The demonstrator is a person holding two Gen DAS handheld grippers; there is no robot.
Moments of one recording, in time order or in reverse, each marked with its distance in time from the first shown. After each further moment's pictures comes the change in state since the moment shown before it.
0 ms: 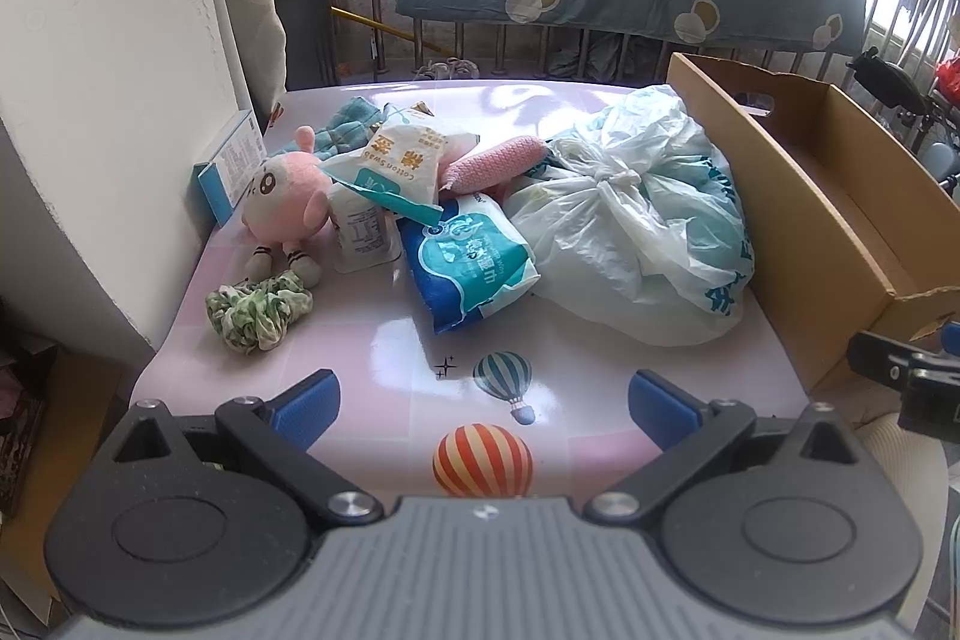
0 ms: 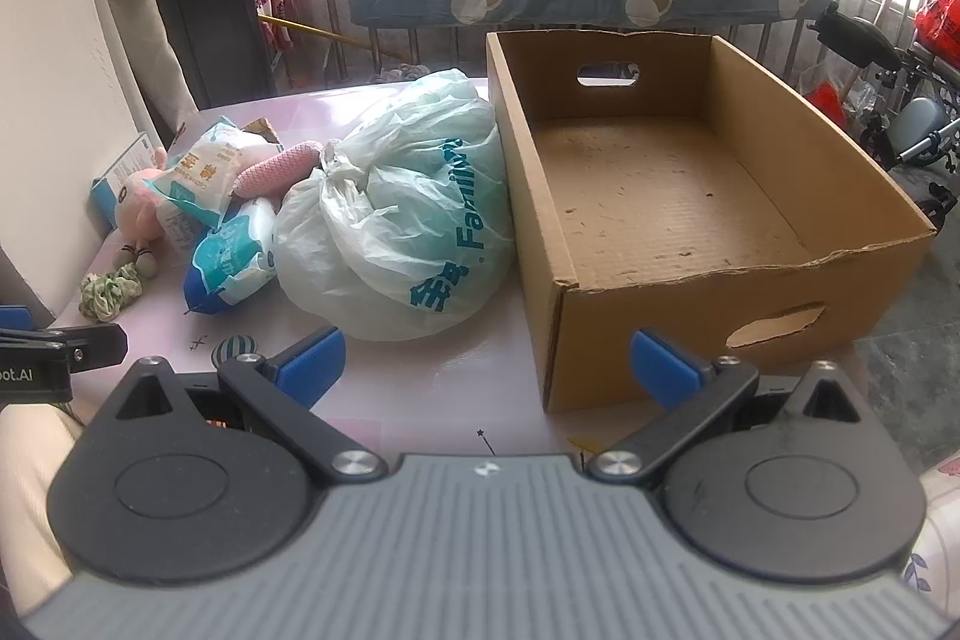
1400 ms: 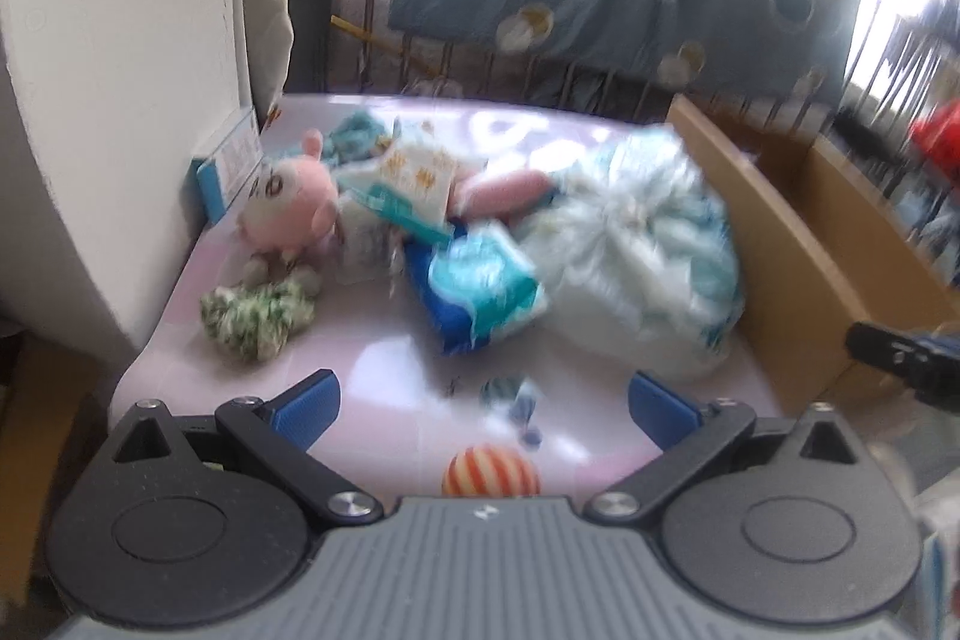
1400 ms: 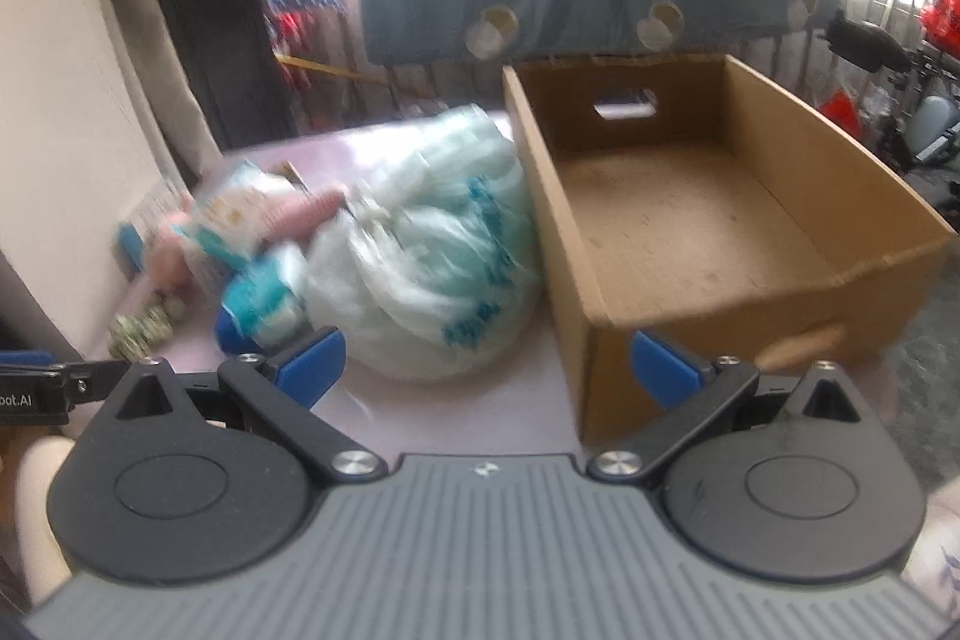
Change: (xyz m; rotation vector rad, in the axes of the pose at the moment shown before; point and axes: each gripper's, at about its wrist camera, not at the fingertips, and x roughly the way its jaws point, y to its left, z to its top) left arm -0.005 0.051 -0.001 -0.094 -0.078 -0.122; right arm -0.005 0.007 0.013 0.046 -0.105 0.098
